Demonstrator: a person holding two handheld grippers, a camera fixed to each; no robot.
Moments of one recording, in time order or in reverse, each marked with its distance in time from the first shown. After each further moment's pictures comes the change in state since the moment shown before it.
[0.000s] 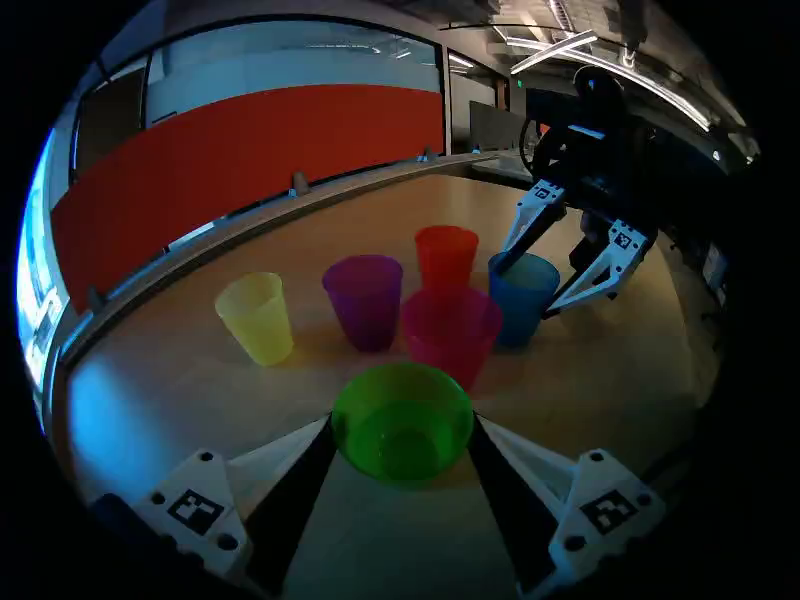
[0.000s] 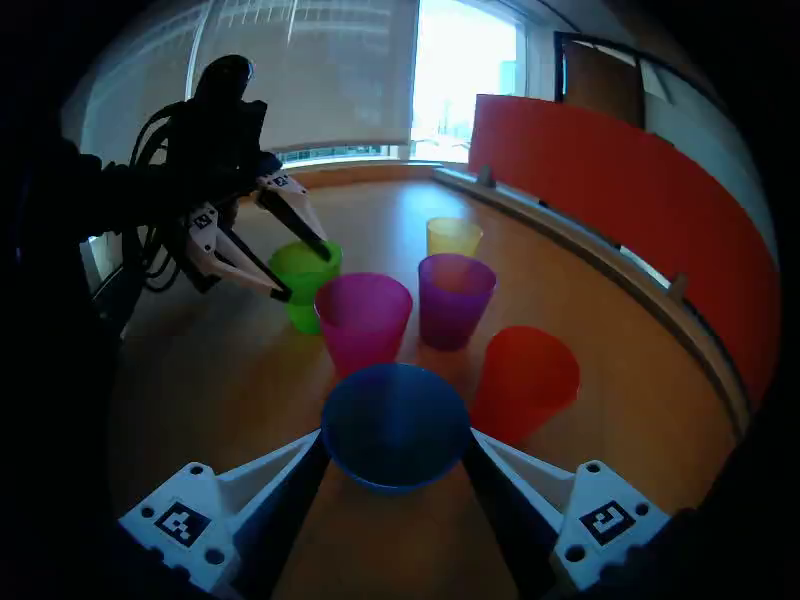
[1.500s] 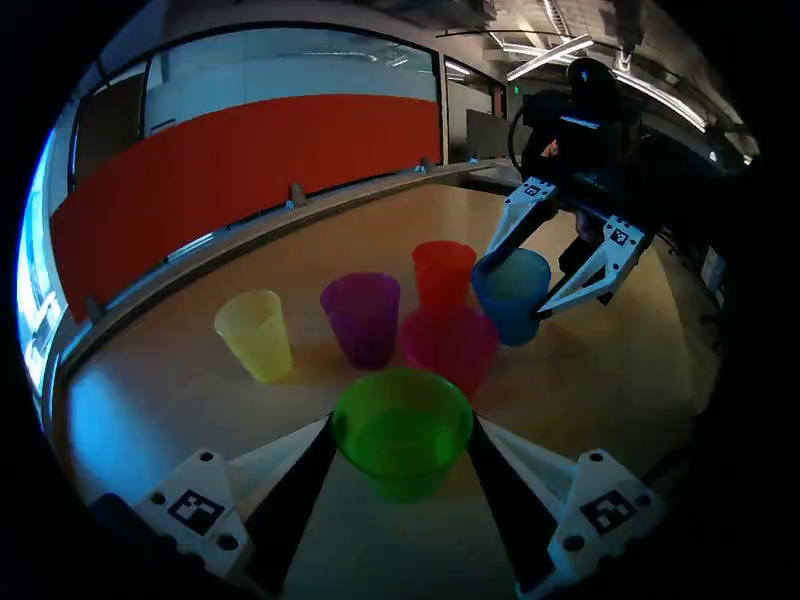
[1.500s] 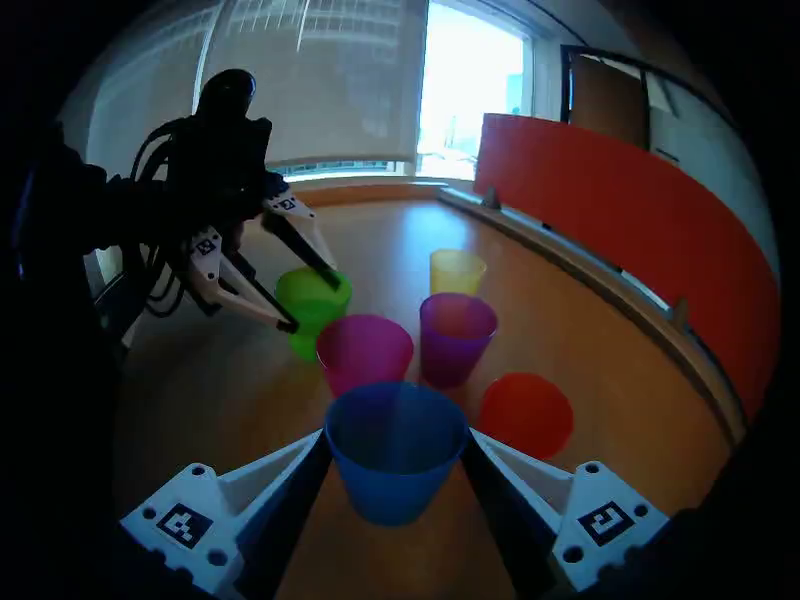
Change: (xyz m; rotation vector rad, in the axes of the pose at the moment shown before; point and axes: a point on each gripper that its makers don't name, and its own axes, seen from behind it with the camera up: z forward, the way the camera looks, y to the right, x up) left arm 0.014 0.001 0.001 -0.010 0.030 0.006; right arm 0.031 0.002 0.001 0.016 0.048 -0.029
